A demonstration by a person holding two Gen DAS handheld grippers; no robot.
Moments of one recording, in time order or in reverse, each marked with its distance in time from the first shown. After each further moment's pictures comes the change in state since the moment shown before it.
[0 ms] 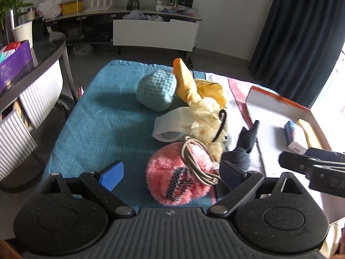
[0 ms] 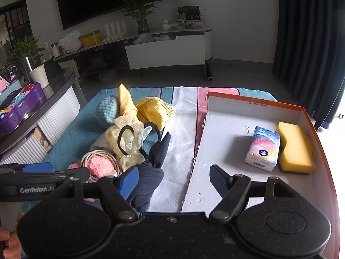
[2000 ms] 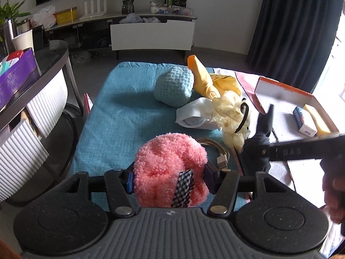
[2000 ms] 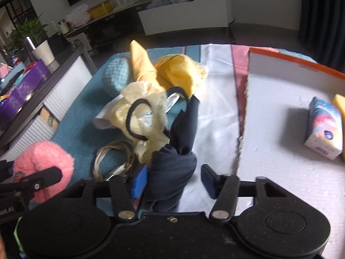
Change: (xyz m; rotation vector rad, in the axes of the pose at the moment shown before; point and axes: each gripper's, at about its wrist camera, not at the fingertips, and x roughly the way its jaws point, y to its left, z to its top) left arm -0.006 0.034 -0.010 0.105 -0.009 0.016; right arm 0.081 0.020 -0.001 0.018 0.196 0.139
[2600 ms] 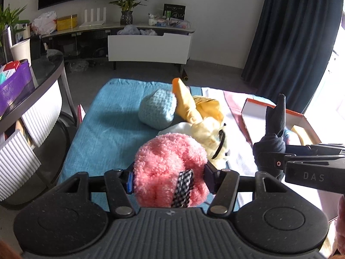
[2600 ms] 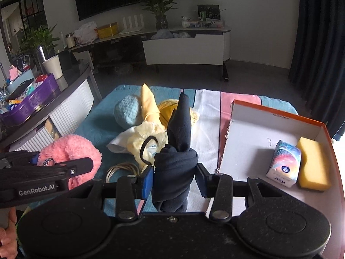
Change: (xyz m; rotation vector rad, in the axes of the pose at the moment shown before) left arm -0.009 -0.025 0.020 -0.045 -0.061 -0.023; right arm -0.076 0.018 0.006 -0.090 -0.171 -0.094
